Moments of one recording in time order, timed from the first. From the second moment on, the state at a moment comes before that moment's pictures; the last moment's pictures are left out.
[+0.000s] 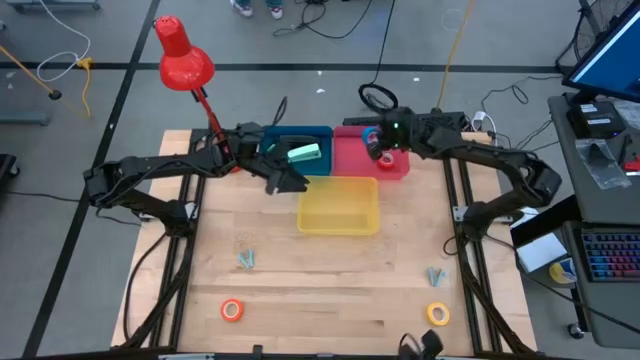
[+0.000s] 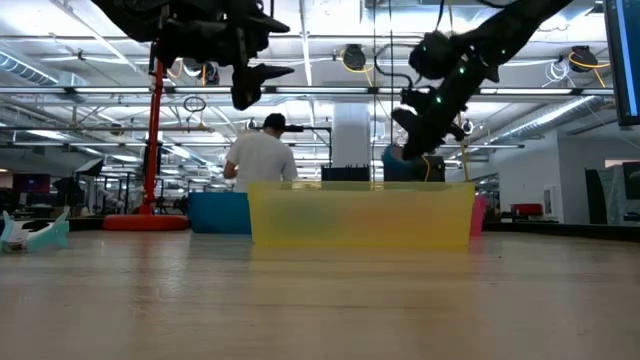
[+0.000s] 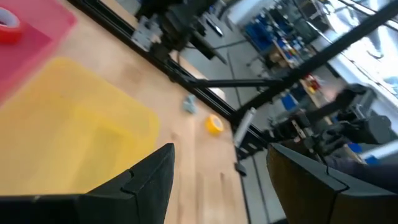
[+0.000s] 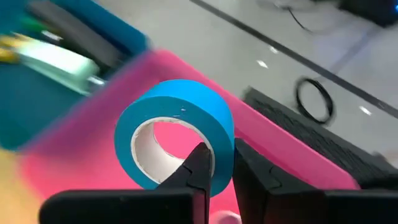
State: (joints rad) left arm 0.43 1.32 0.86 0.15 0.75 -0.58; right arm -0.67 1.43 0.95 -0.22 0.18 0.13
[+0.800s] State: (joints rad) left arm 0.43 1.32 0.86 0.16 0.59 -0.58; right arm -0.85 1.68 0.95 -0.27 0.26 -0.10
